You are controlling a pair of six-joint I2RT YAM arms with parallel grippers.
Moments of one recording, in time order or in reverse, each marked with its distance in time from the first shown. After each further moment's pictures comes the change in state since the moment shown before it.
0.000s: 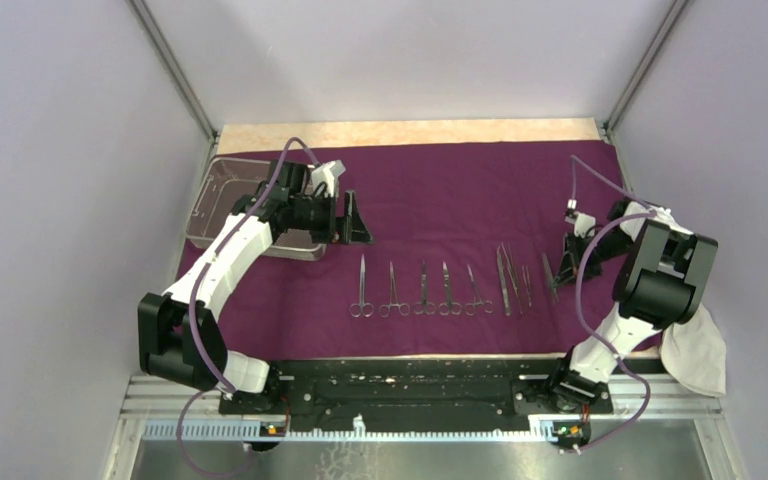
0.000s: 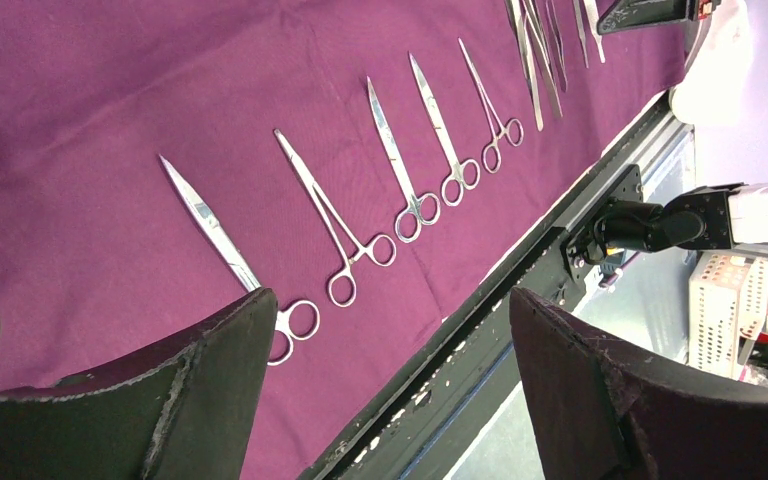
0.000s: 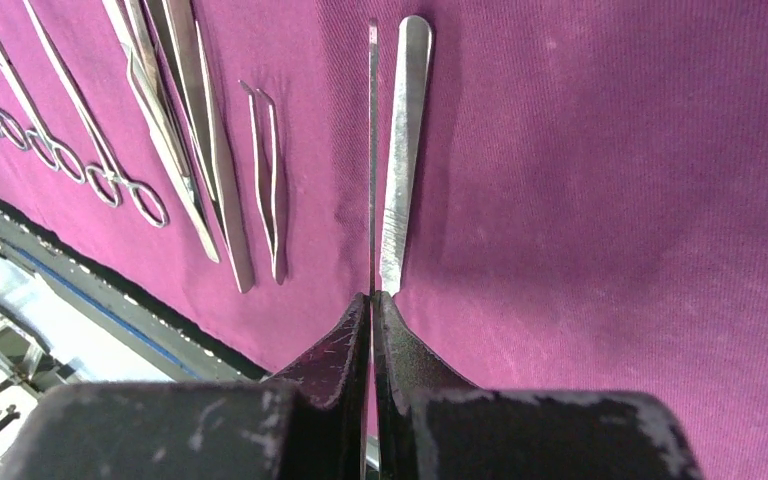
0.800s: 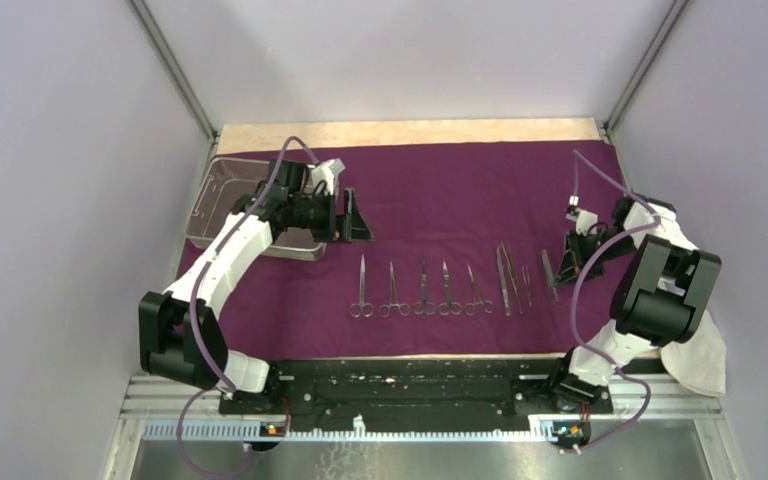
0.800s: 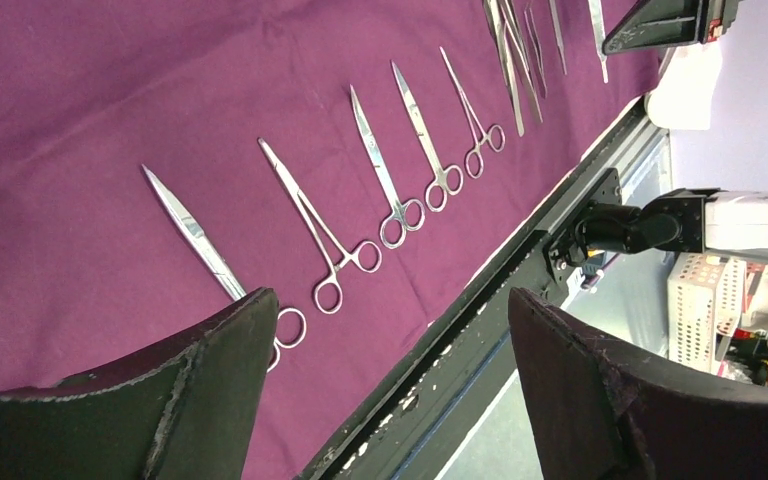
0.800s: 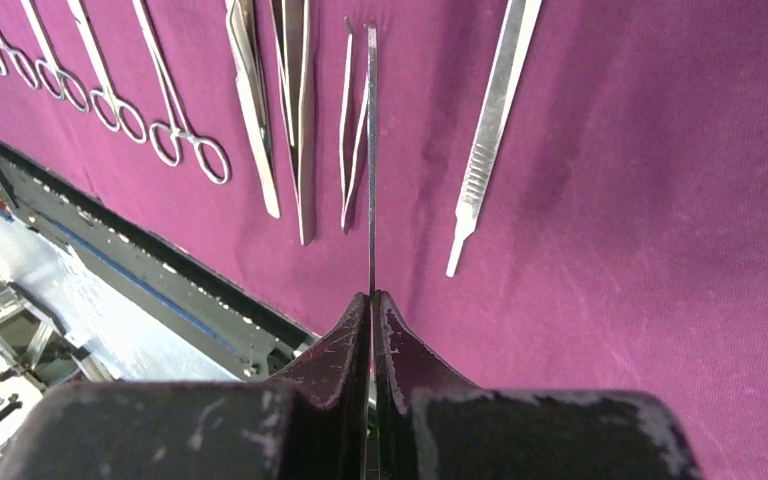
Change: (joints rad) left arm 0.012 0.008 0.000 0.031 0.042 -0.028; right arm 0.010 -0.120 0.003 -0.121 -0.027 -0.008
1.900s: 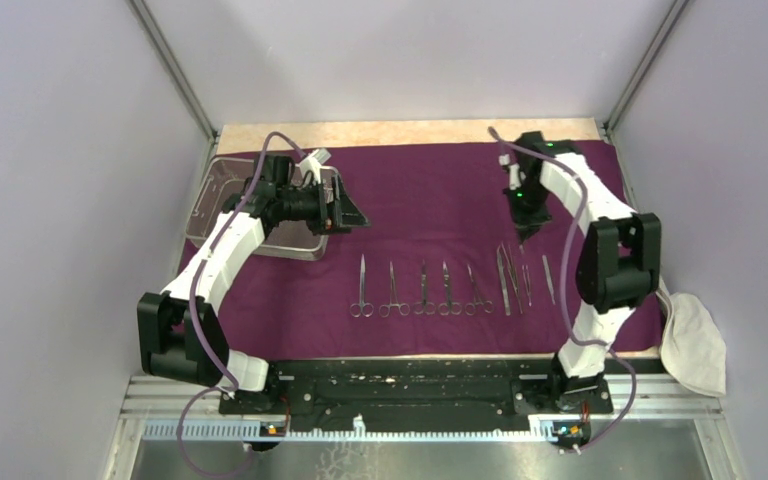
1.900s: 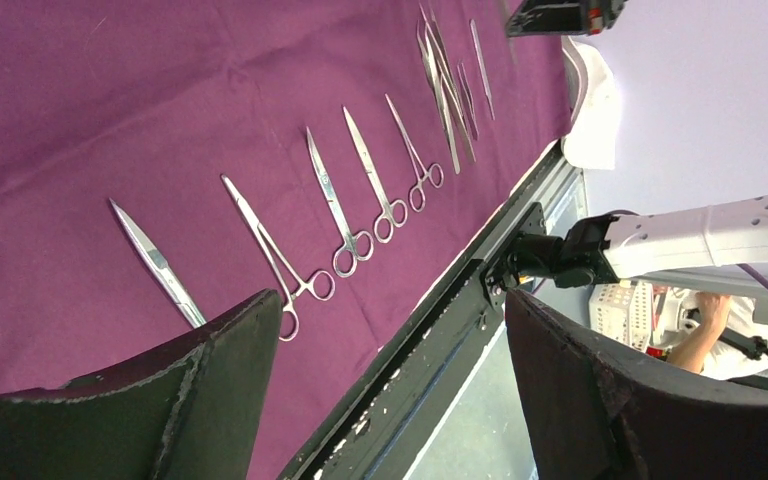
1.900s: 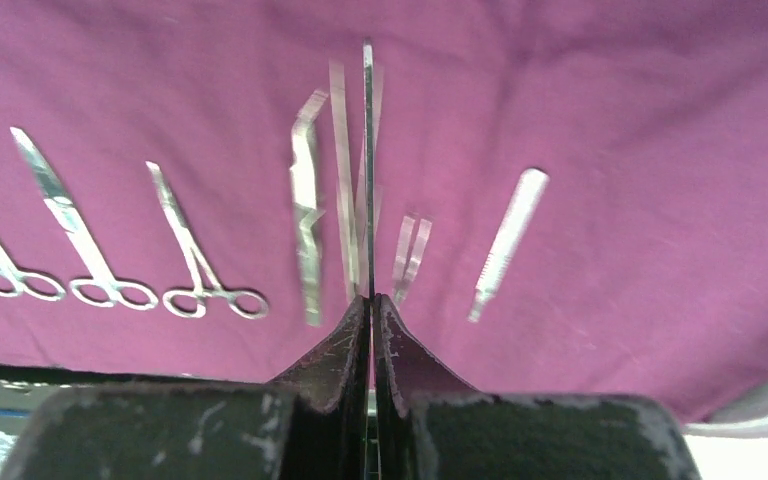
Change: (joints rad) left arm 0.076 0.002 0.001 0.087 0.124 -0.121; right arm 0.607 0.215 0.473 -0.045 0.557 0.583
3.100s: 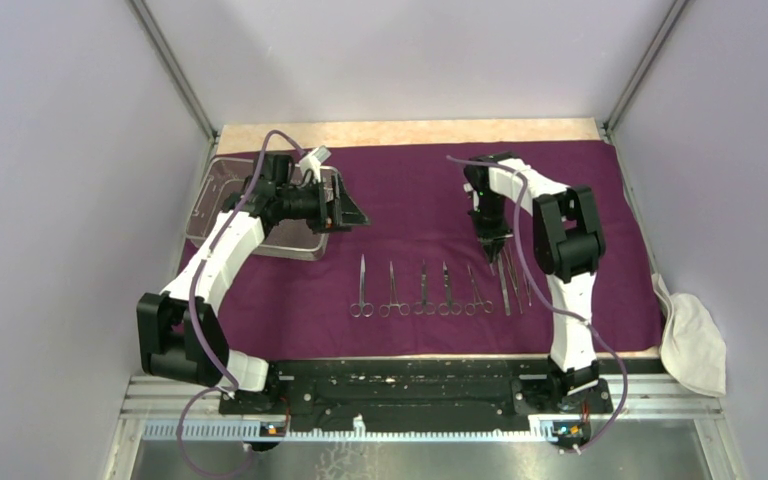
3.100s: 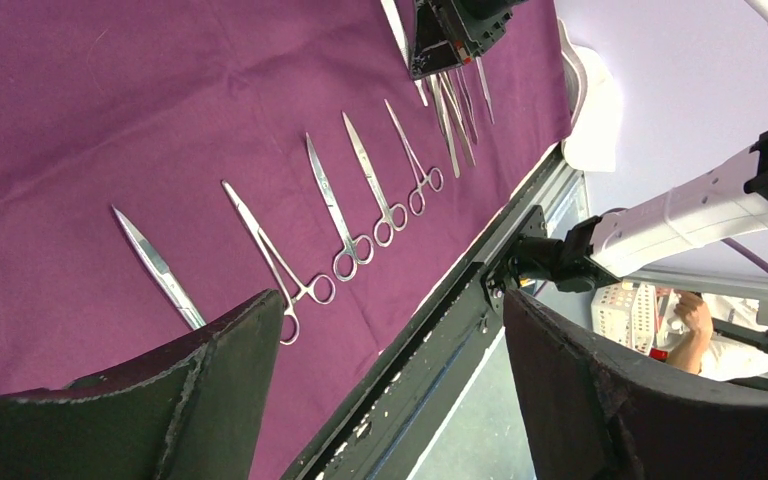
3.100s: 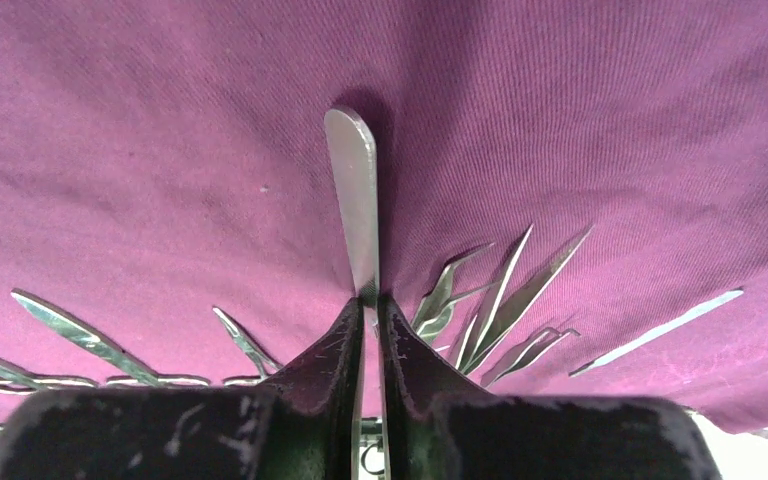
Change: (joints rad) left arm -0.002 0.001 0.011 0.000 -0.004 0.006; right arm 0.125 0.317 0.114 -0.038 0.028 0.134
